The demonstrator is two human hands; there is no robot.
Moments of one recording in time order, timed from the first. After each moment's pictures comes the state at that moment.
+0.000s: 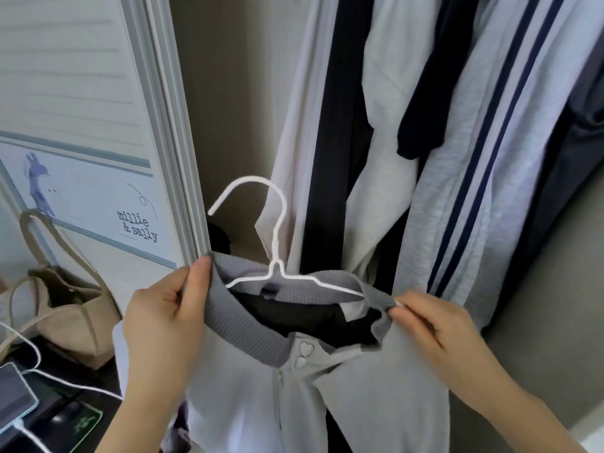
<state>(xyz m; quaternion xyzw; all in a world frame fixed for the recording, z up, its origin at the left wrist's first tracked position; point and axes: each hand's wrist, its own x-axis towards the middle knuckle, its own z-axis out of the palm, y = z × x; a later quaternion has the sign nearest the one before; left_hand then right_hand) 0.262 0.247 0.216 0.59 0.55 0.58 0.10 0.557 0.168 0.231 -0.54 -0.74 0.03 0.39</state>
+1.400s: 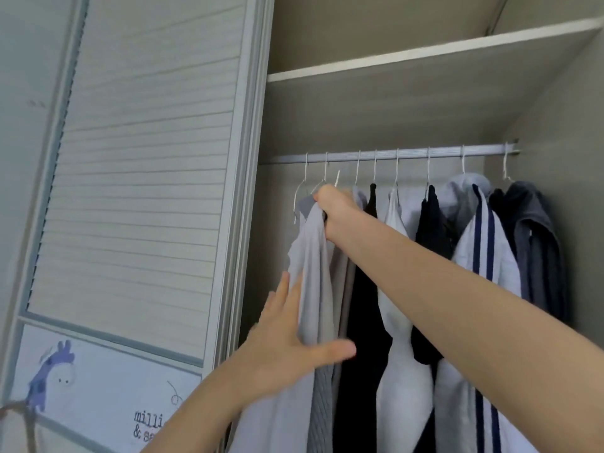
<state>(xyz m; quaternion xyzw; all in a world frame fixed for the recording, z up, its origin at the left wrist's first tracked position) 0.251 0.301 0.423 0.85 0.27 0.41 0.20 0.368 0.330 0.602 -0.45 -0.47 0.27 0.71</state>
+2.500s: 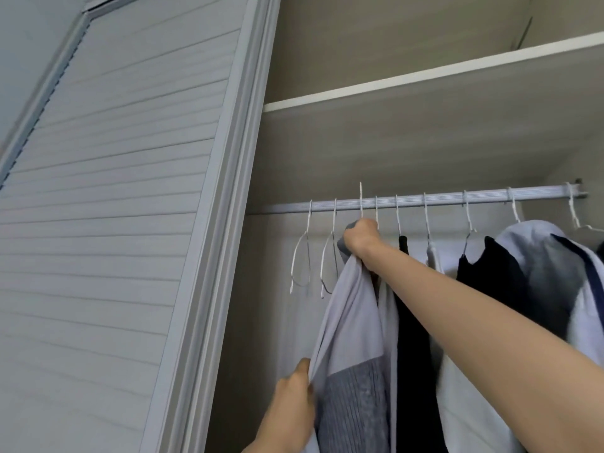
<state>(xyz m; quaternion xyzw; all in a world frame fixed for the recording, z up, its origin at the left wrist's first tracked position) 0.352 0.552 0.444 0.79 0.38 0.47 0.11 0.480 0.543 0.696 -0.58 -0.55 -0.04 0.60</state>
